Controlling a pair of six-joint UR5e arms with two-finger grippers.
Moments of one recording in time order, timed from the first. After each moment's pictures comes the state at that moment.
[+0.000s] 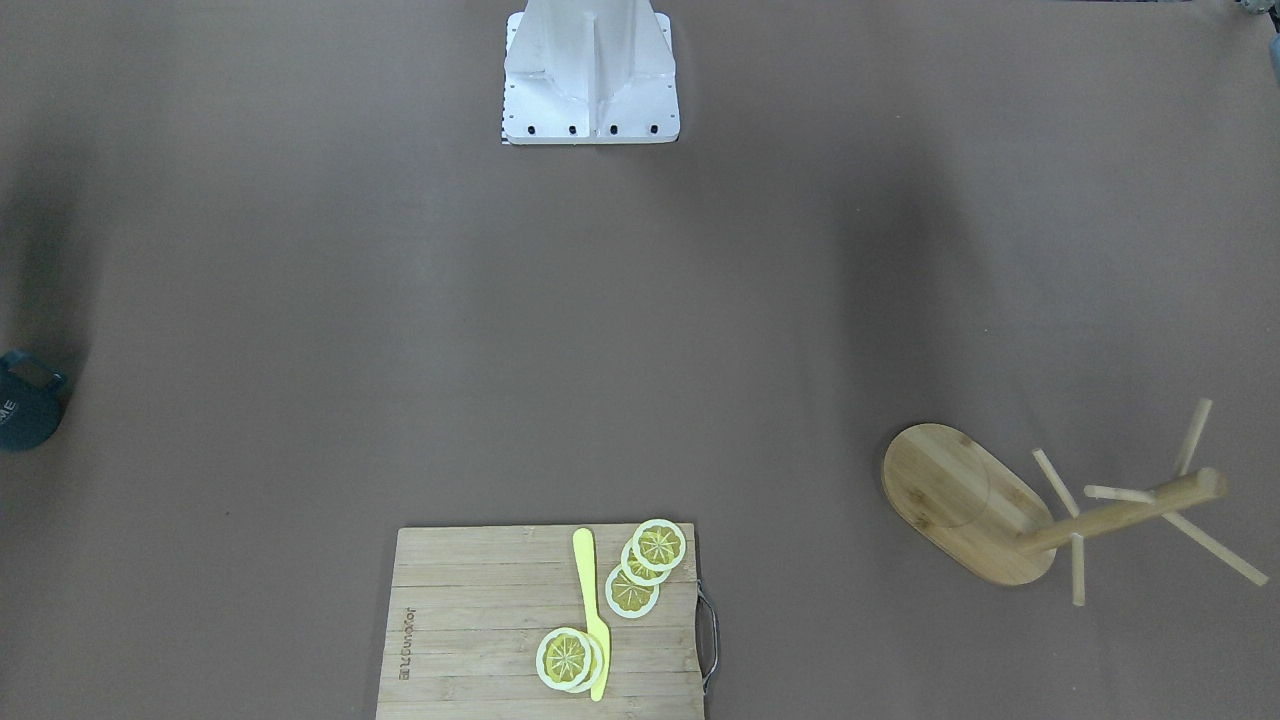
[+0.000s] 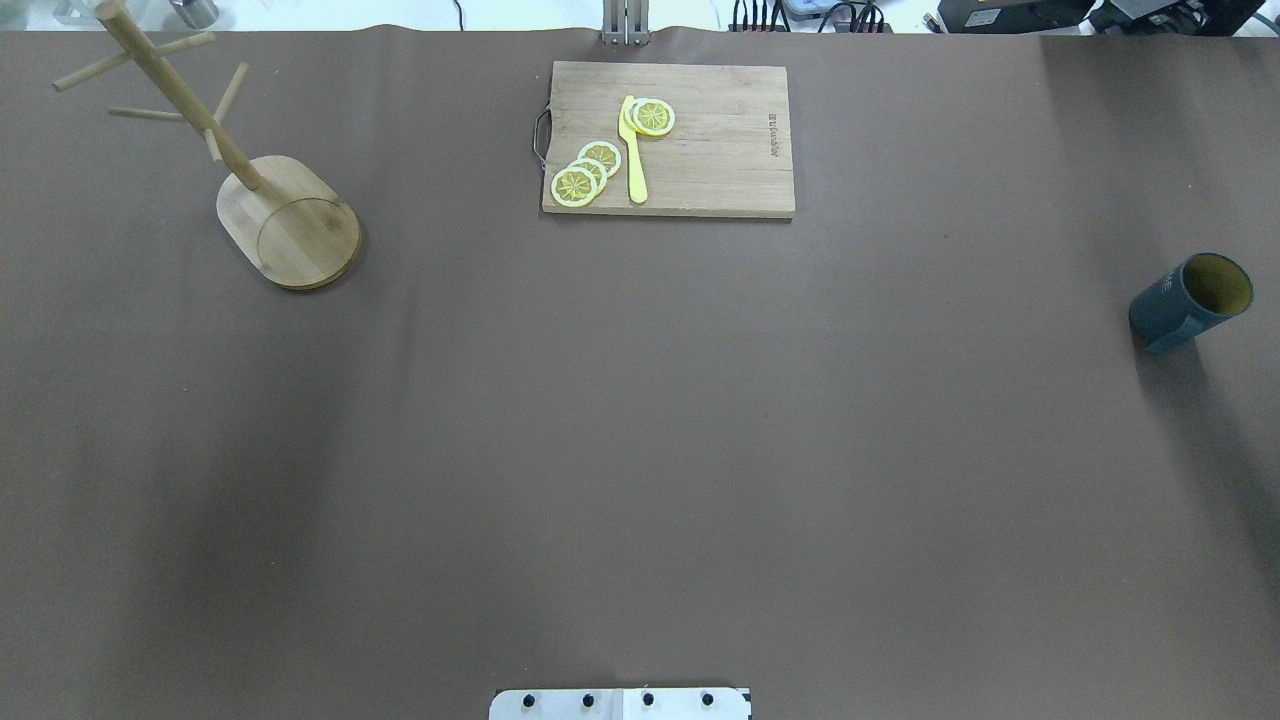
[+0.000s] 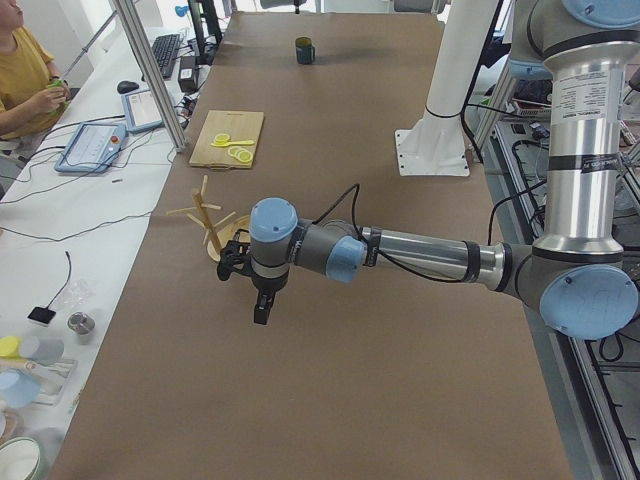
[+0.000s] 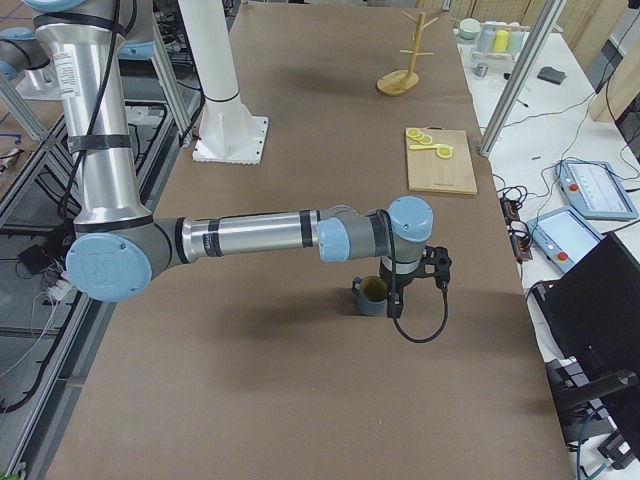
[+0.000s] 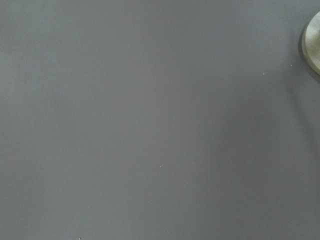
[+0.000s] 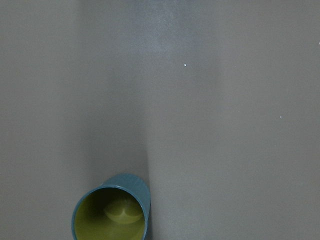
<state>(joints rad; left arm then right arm) -1.48 -1.52 -1.74 -1.76 -2.31 -0.14 1.49 -1.46 1.59 -1.53 2.34 0.21</state>
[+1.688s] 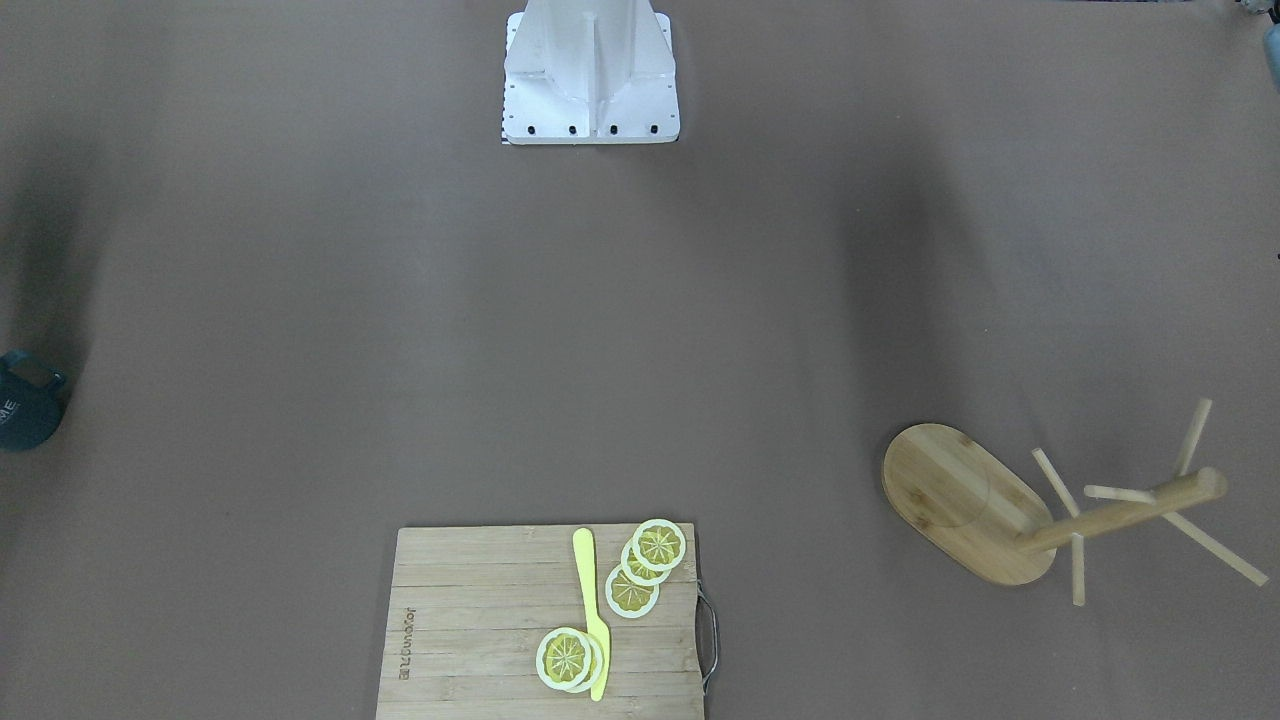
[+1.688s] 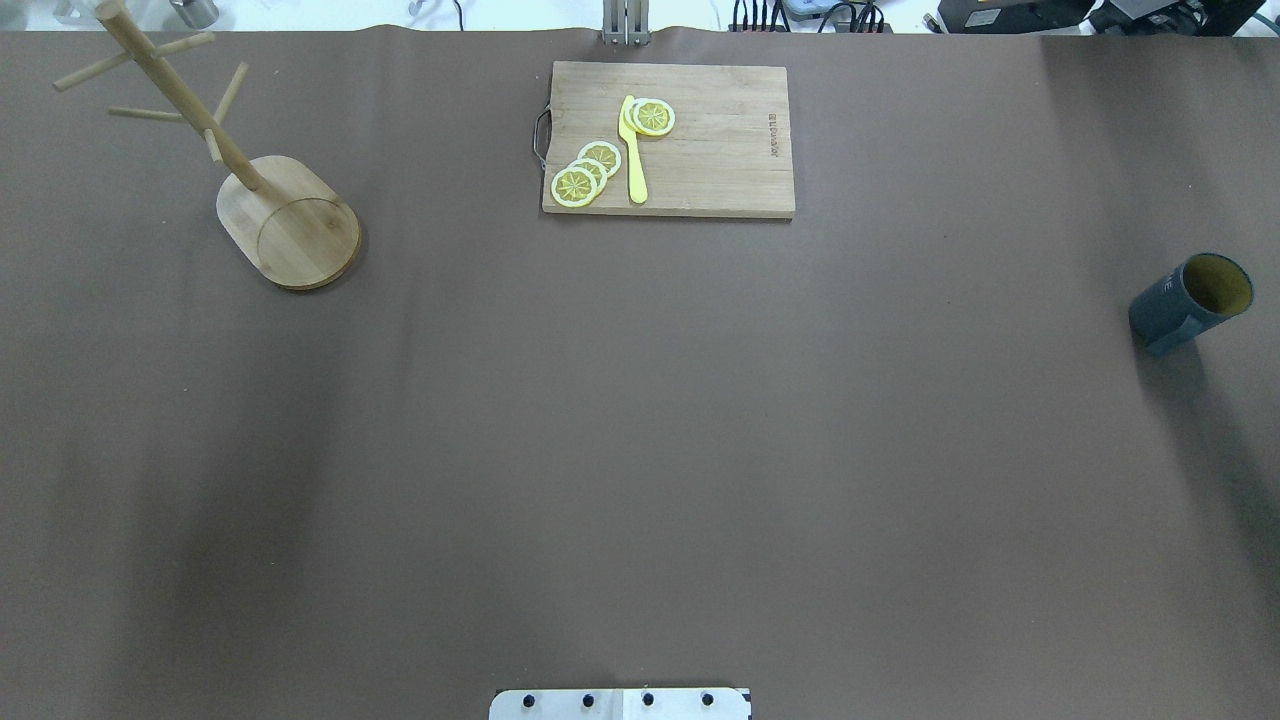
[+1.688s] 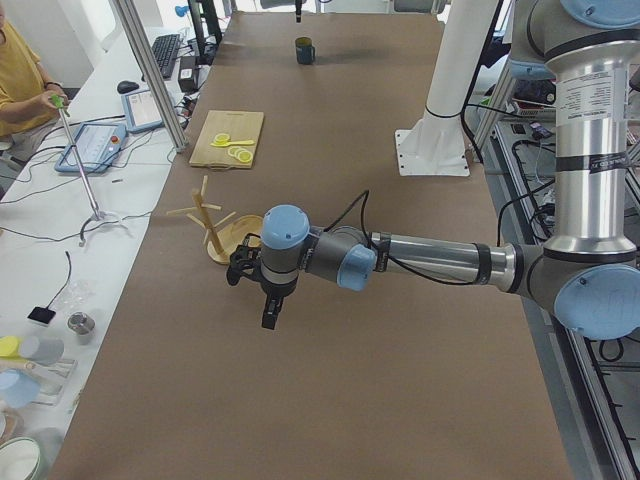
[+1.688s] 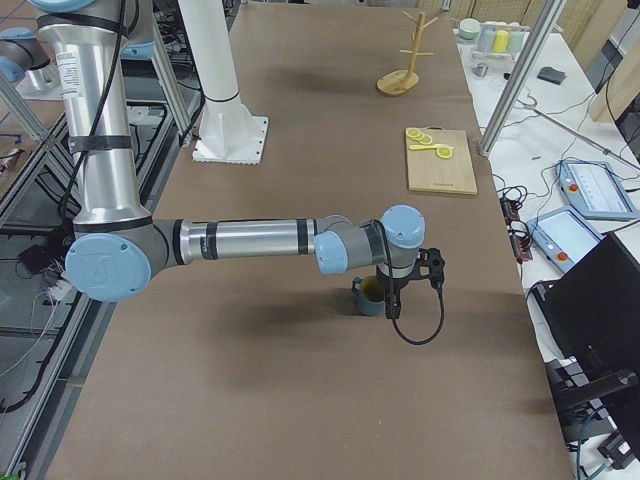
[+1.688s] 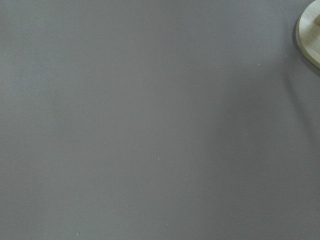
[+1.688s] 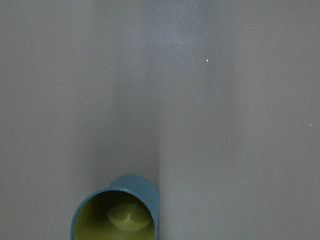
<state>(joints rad) -1.48 -1.47 -1.75 -1.82 -2.31 -0.15 1.44 -1.48 1.54 -1.39 2.35 0.23</state>
